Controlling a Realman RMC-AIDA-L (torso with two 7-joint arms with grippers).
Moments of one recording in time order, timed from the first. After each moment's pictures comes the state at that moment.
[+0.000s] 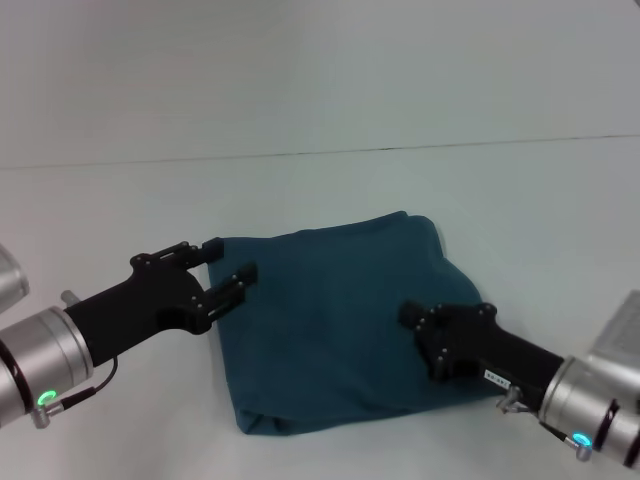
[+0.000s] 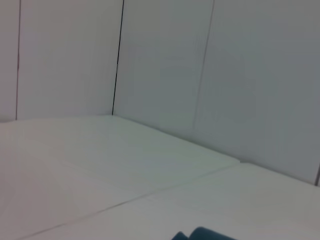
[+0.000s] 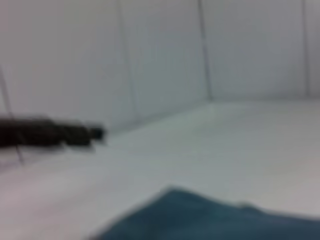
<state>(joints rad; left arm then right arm) -0.22 -2.17 -1.85 -0.93 -1.73 1.04 -1.33 0.51 2.10 -0.51 0.00 -1.66 -1.24 0.62</state>
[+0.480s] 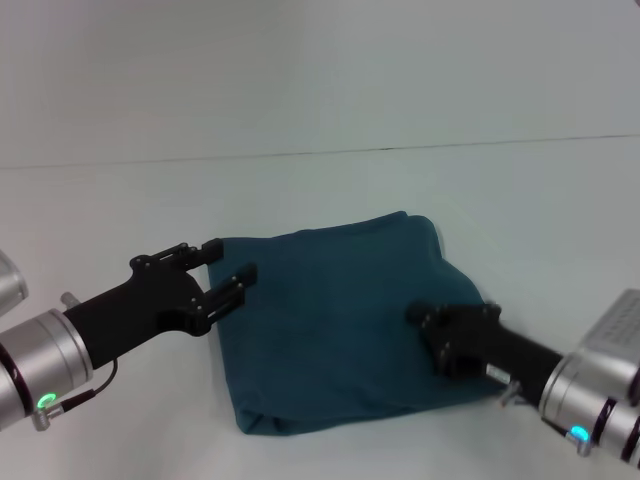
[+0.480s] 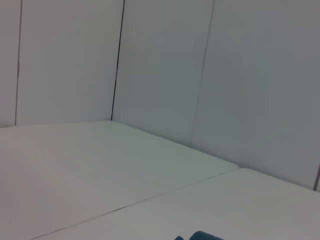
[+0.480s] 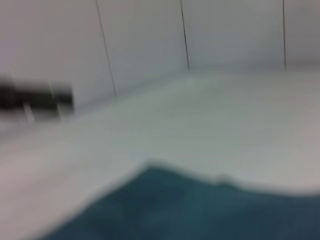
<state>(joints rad) -0.22 -2.17 -1.85 -0.91 -1.75 1.05 -1.31 0.53 2.10 -0.48 0.02 -1.65 -1.14 0.60</state>
